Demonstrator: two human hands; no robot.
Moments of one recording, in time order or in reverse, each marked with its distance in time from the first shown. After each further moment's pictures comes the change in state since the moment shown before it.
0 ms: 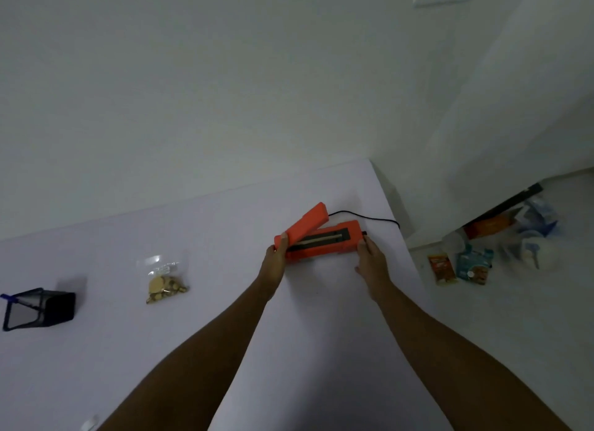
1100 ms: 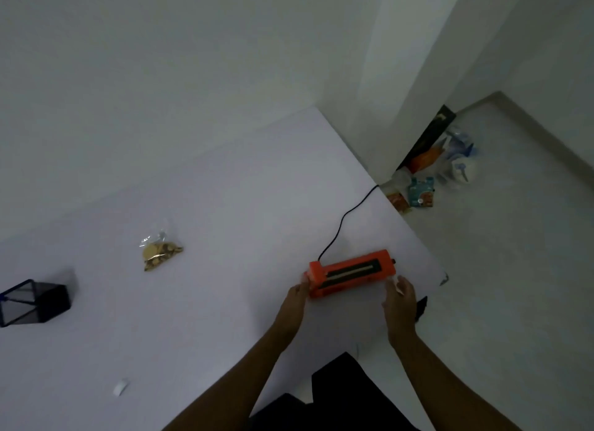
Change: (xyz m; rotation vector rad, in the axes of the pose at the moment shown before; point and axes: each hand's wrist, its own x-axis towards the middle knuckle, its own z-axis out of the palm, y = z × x) left_hand -0.194 -0.171 -0.020 0.249 -0.386 -0.069; right_hand -0.266 0.188 -0.036 0.273 0.531 0.212
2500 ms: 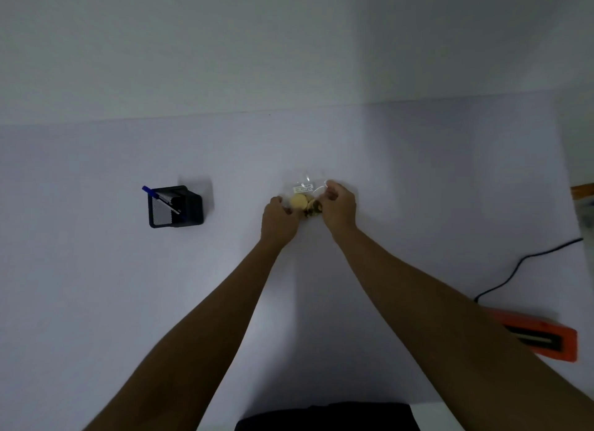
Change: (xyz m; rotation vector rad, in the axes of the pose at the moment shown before) left_hand 0.100 -0.048 -0.386 0.073 0.602 -0.043; right_hand -0.148 -0.039 0.502 -0.471 -0.565 -0.357
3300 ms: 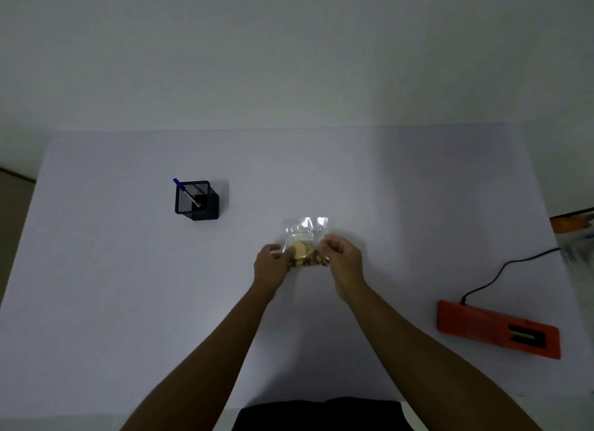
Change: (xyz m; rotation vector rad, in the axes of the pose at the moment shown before) left_hand -0.105 -0.078 -0.005 -0.405 0.022 -0.122; right_hand -0.139 0.039 -0.050 0.388 -0.133 0.100
